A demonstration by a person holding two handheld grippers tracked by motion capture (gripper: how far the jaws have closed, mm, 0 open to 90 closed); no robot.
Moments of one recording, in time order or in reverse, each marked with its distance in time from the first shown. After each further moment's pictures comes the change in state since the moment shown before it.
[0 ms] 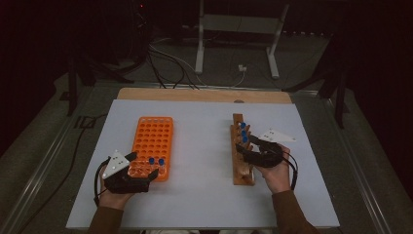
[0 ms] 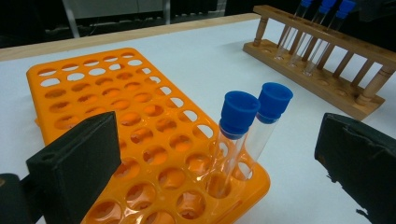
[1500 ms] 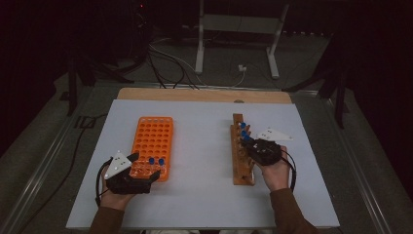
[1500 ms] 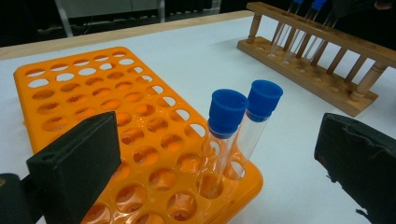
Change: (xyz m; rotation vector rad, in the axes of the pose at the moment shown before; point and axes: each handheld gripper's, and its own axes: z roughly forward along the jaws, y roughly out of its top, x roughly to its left) left arm -0.003 0.000 0.002 0.006 -0.018 0.012; right arm -0.003 0.001 0.007 0.017 -0.064 -0.037
